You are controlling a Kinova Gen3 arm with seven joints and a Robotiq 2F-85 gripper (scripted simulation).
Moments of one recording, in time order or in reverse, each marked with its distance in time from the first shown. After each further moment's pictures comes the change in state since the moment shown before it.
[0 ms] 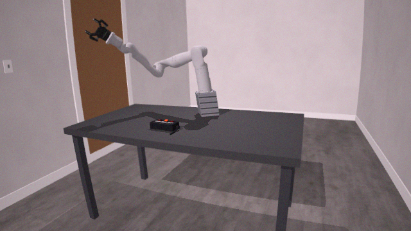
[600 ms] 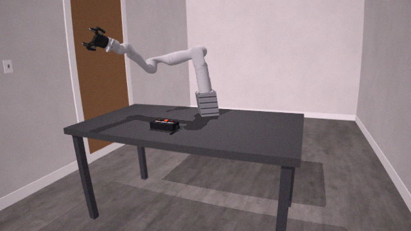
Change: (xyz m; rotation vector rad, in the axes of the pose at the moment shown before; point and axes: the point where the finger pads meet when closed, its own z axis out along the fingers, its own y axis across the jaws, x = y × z) arm 0.232 -0.021 0.041 0.091 0.419 0.037
